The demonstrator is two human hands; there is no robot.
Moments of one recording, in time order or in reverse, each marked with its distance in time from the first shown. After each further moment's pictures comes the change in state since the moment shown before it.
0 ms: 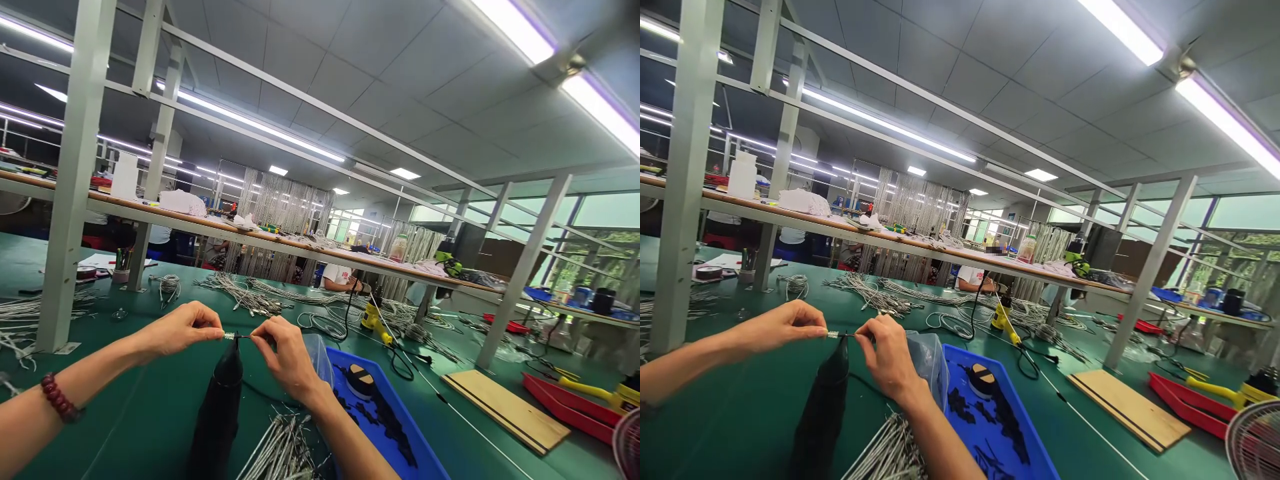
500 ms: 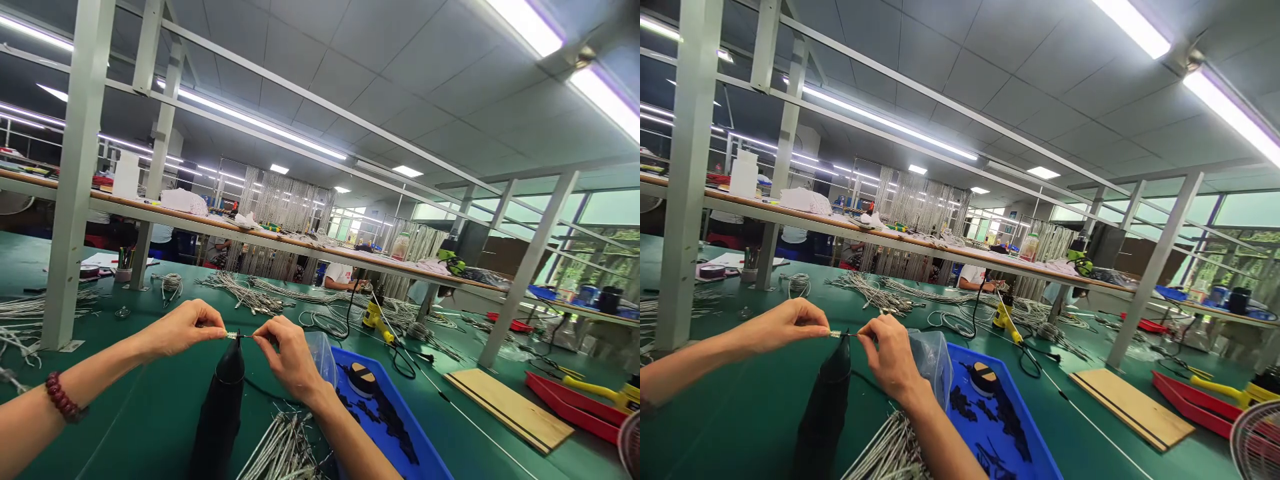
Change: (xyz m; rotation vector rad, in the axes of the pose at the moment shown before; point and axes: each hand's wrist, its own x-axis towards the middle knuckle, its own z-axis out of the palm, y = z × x) left_hand 0.000 0.005 0.000 0.074 0.042 0.019; right_hand -0.003 0.001 0.000 0.003 0.003 0.008
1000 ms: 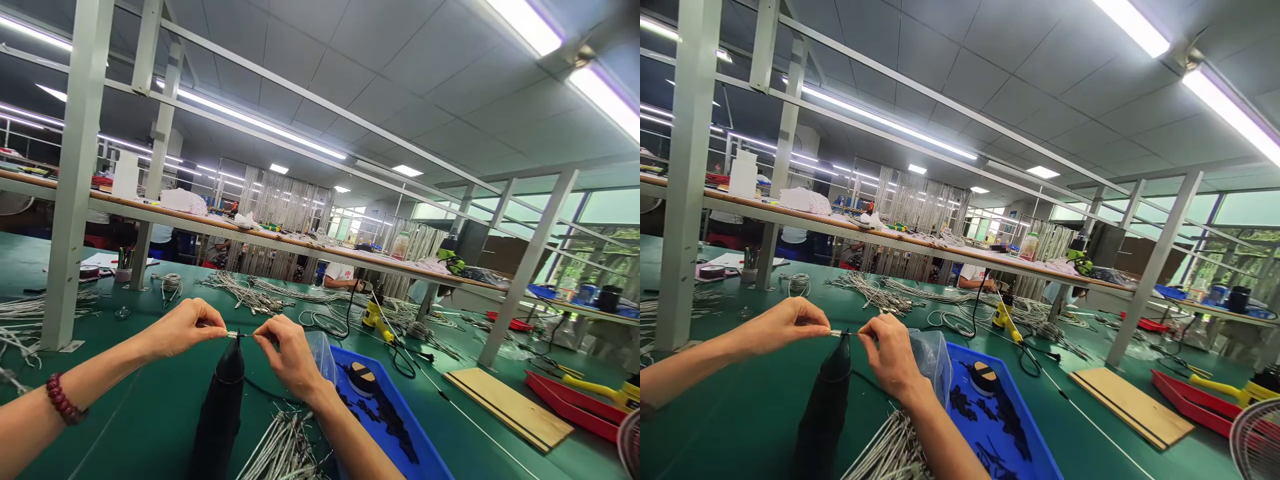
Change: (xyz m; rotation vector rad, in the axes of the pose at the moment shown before) left_hand 0.000 0.004 0.000 0.045 0.047 0.013; right_hand 0.000 0.000 -0.001 0.001 -0.004 -0.007
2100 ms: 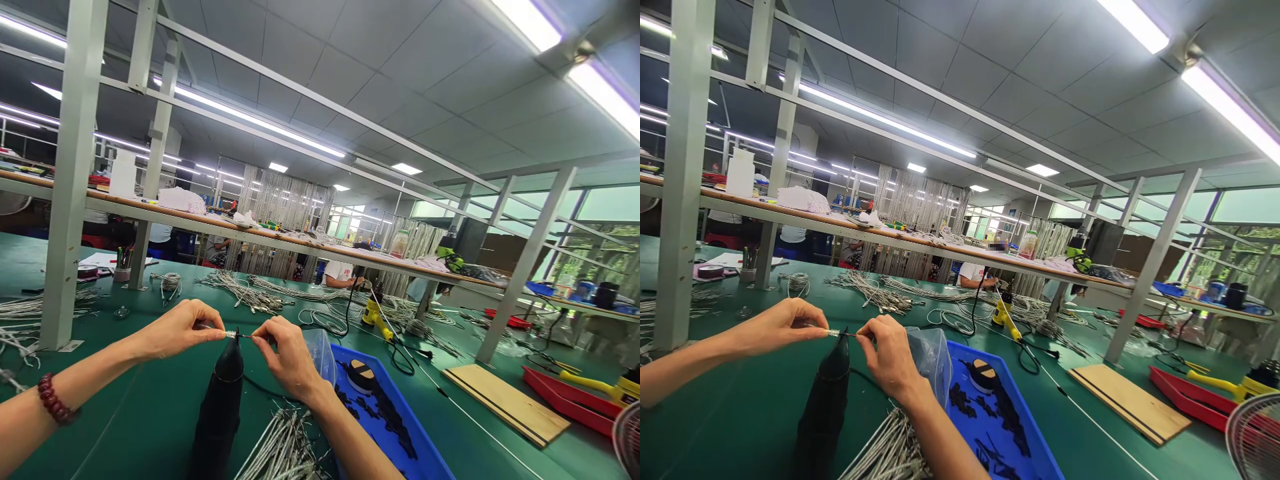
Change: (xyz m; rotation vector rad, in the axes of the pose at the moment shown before) left_hand -0.004 -0.001 0.000 0.046 -0.037 0.027; right_hand -0.002 -0.001 0.003 -0.019 -0.018 0.011
